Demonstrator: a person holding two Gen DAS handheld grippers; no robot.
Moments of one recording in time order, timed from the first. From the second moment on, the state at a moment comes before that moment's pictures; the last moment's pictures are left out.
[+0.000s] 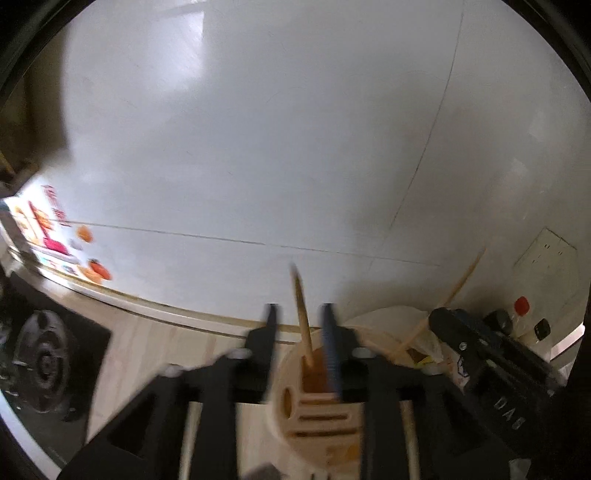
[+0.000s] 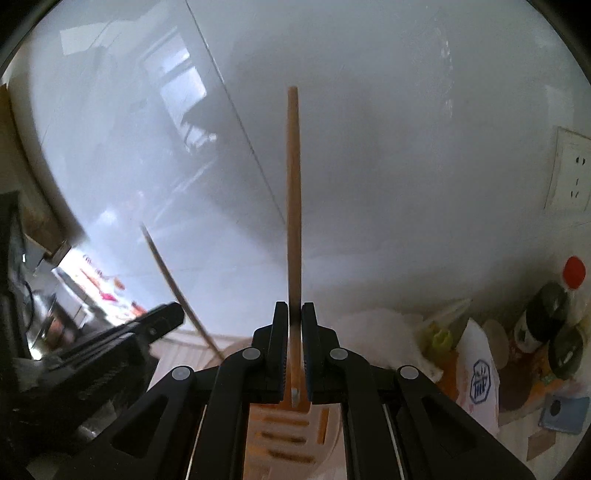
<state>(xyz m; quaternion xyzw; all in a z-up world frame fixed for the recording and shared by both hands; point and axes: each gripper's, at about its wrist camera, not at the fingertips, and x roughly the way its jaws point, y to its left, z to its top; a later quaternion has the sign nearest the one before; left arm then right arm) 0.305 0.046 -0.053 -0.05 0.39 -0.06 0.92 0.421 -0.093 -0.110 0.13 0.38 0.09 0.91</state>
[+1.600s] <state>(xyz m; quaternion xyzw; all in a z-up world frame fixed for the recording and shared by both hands) 0.156 -0.011 -0.308 0.07 0.65 -0.05 0.75 0.207 -0.175 -0.328 0.09 0.69 -0.04 0.72</state>
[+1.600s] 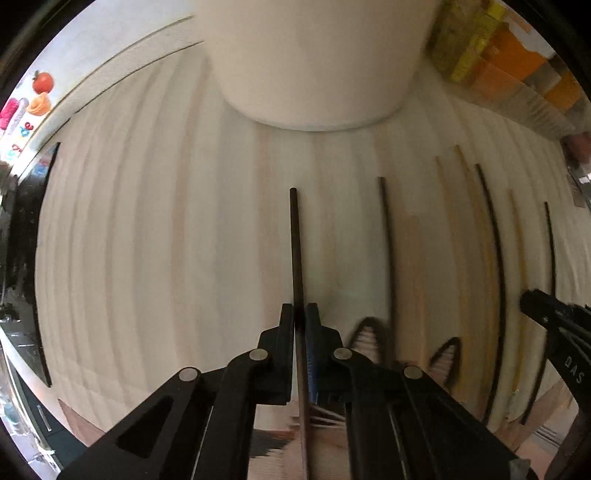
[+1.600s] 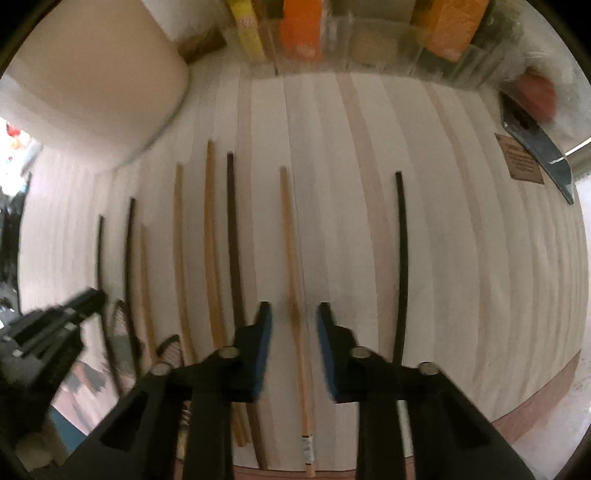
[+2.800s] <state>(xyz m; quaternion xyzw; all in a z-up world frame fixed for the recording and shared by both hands) 0.156 0.059 -0.314 0.03 0.69 -0.02 0.72 0.197 -0.181 -0.334 0.03 0.73 -0.05 0.68</state>
